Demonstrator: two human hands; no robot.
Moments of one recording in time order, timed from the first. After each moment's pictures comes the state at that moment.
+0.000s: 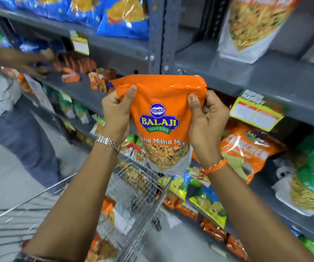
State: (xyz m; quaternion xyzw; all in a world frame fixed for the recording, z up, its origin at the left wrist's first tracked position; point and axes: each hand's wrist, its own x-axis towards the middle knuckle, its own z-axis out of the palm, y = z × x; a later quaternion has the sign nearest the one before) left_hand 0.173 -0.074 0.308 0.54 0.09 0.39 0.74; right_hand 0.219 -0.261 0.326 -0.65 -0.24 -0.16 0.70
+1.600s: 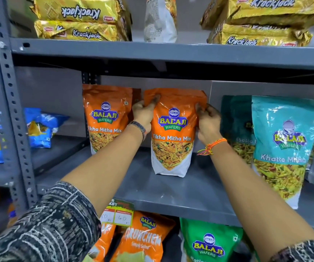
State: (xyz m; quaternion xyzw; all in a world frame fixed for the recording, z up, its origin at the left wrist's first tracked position) left_hand 0.455 -0.394 0.577 0.55 -0.04 0.20 0.81; right_hand 0.435 -0.573 0.563 -0.53 -0.07 -0.24 0.81
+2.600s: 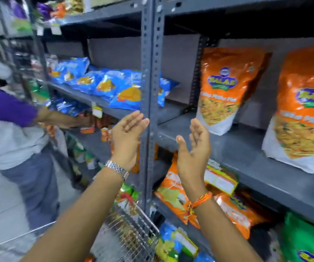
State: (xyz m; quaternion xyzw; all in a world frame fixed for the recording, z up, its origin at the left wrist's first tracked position) left_hand 0.203 -0.157 0.417 0.48 0.09 0.49 0.72; right_hand 0.257 -0.296 0.396 -0.58 -0.27 -0.15 0.75
